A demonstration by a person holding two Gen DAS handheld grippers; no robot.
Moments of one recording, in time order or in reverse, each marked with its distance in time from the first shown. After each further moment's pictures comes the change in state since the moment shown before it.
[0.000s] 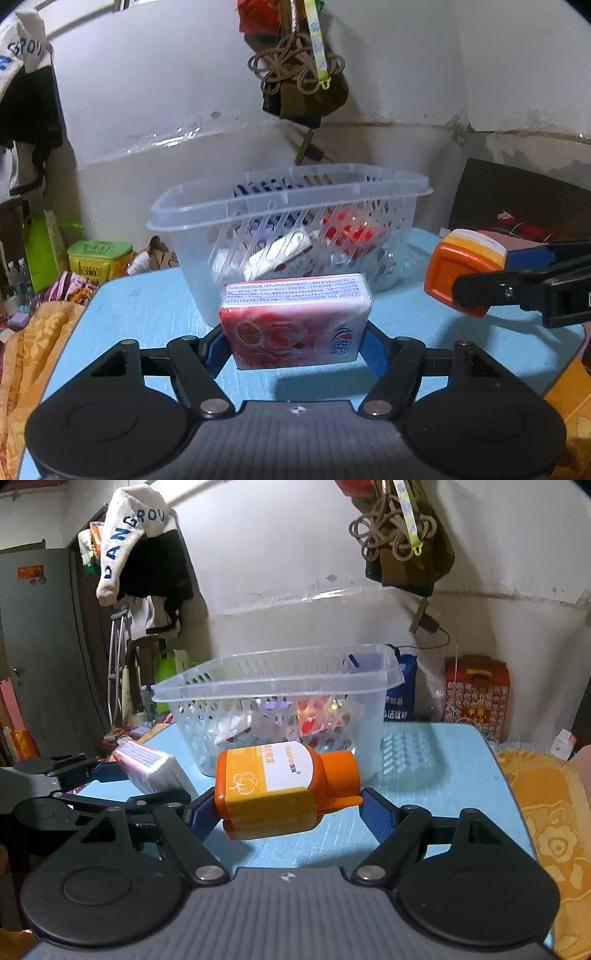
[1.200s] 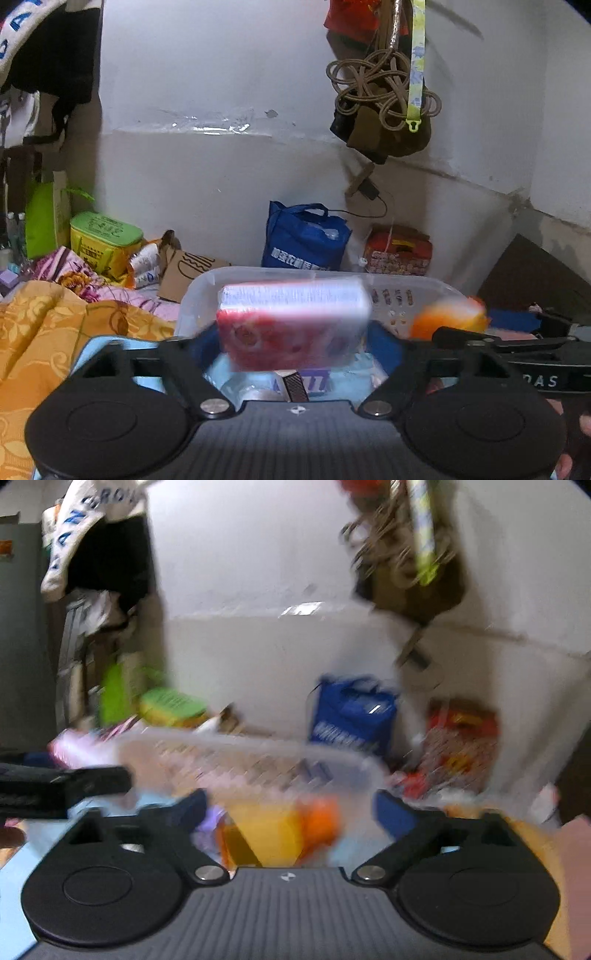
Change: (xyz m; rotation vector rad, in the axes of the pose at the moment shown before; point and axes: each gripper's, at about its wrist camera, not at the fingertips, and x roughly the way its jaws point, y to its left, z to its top) left arm 0.105 0.080 0.123 -0.279 0.023 0.028; right arm 0.126 -0.017 0.121 -0.073 -0.018 -0.165
